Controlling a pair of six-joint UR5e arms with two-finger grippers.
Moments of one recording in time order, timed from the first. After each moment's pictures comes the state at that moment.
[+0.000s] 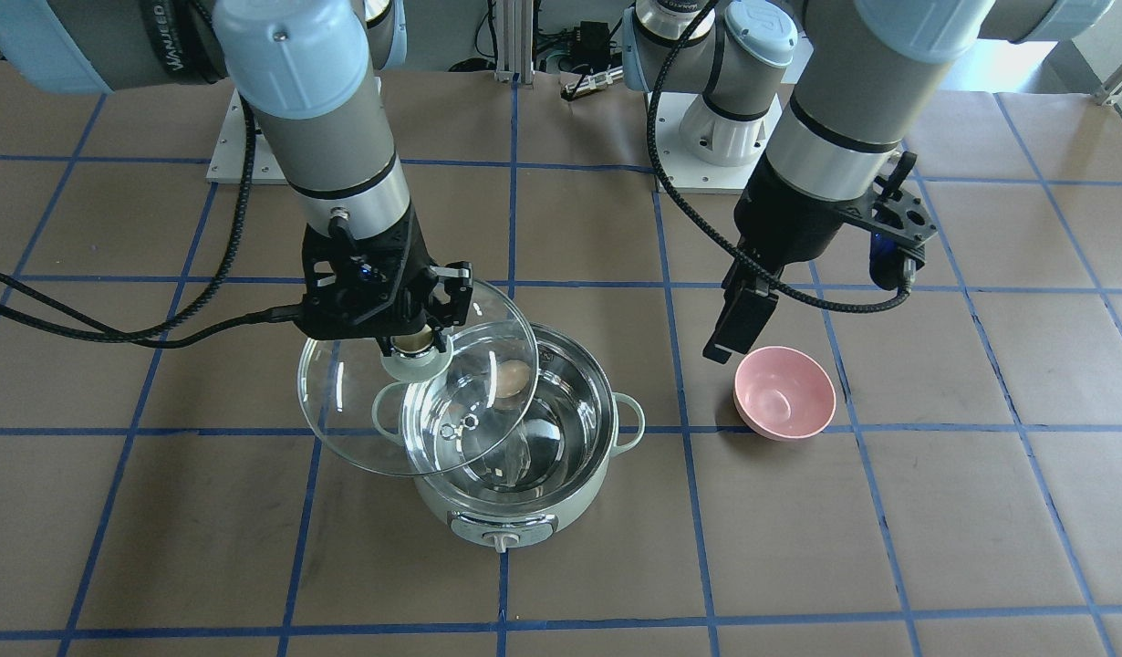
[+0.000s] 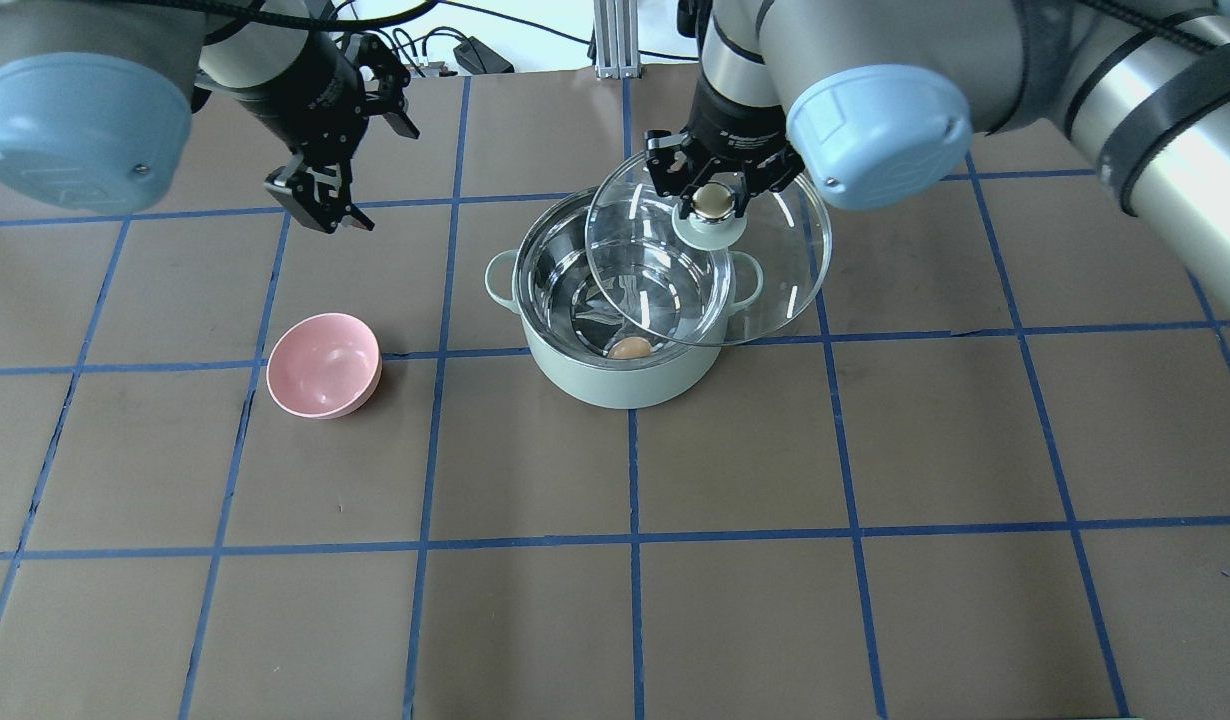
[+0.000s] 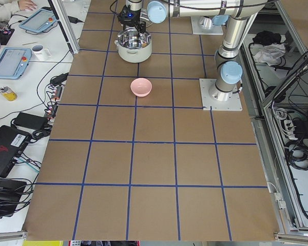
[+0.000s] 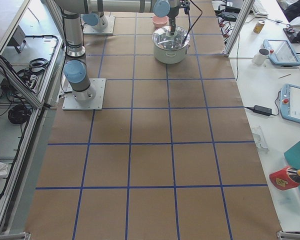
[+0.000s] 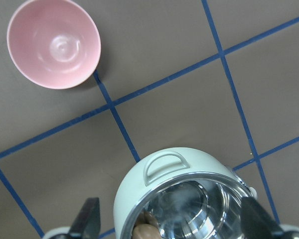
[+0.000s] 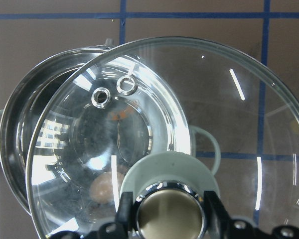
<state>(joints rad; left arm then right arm) -1.59 -1.67 -1.55 -1.34 1.46 -1.19 1.81 -1.34 1.49 -1.85 -1.51 0.20</state>
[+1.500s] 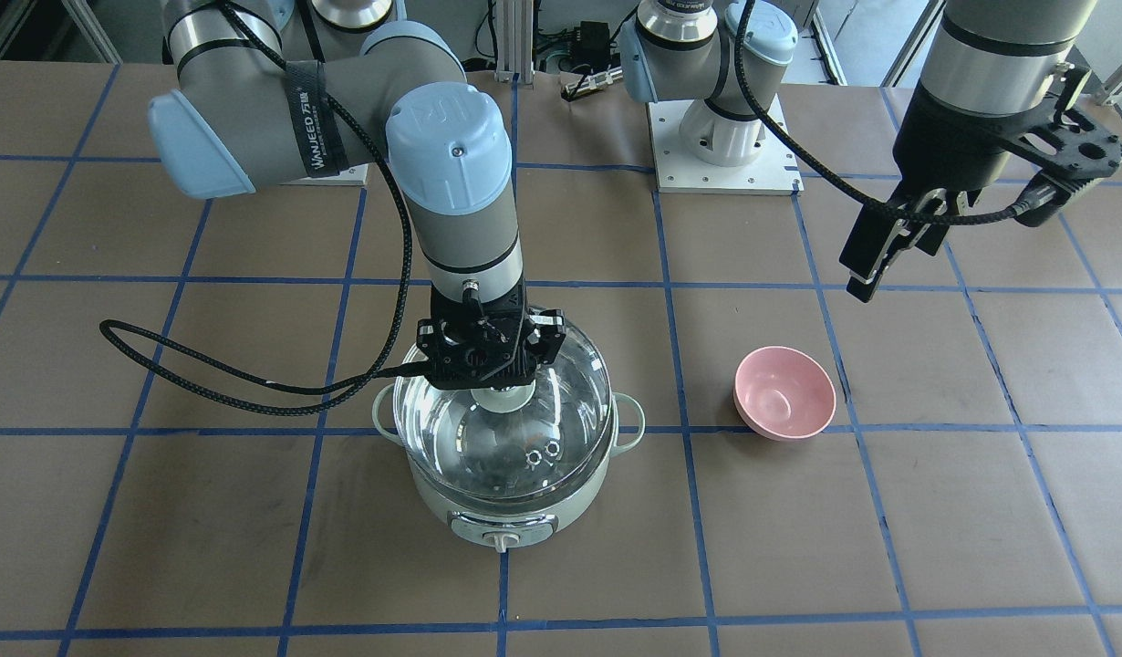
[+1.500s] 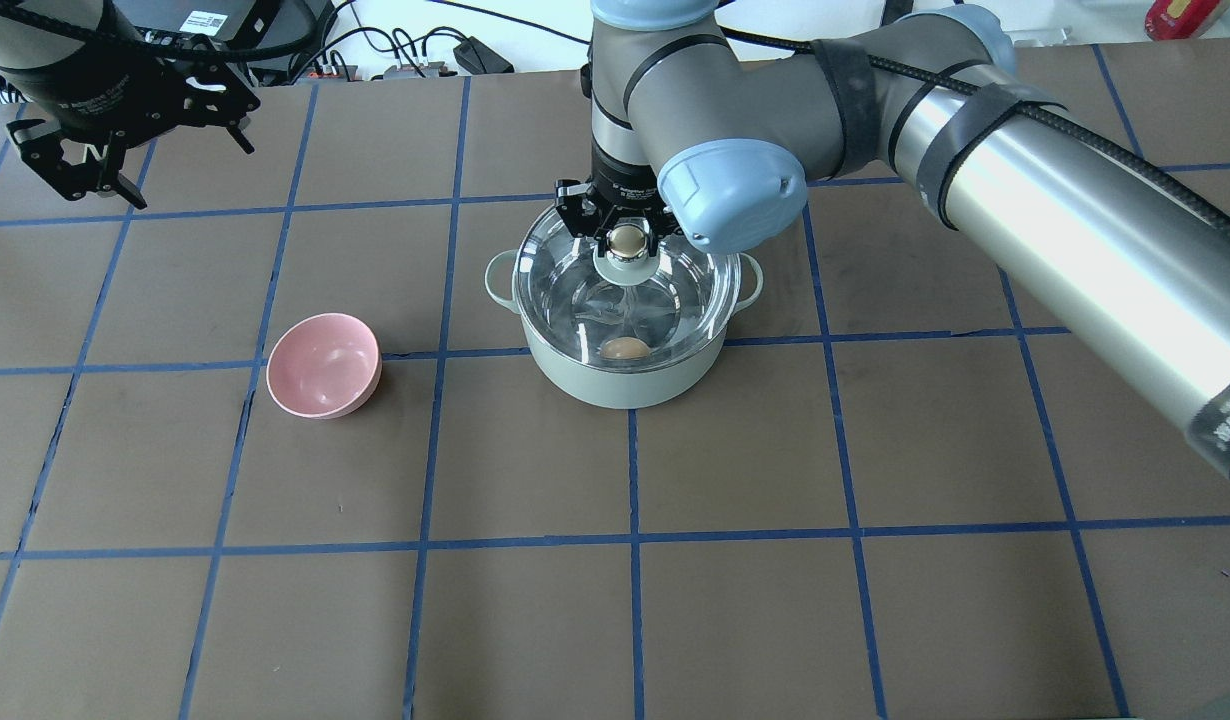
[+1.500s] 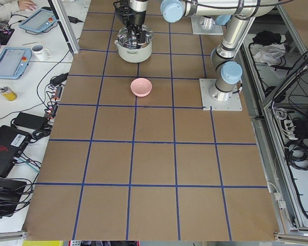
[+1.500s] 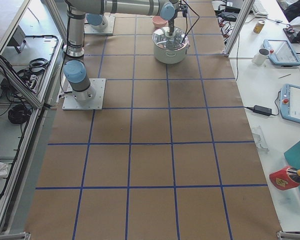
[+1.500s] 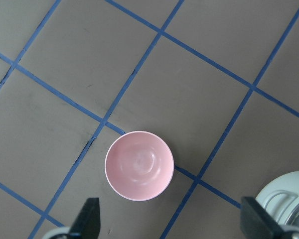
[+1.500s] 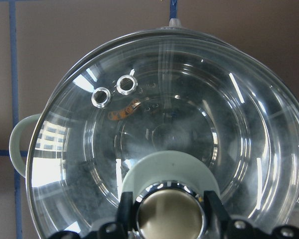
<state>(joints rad) -1.44 -1.56 -1.55 -1.40 1.66 -0.42 1.92 -1.20 1.46 -1.94 -1.51 0.33</state>
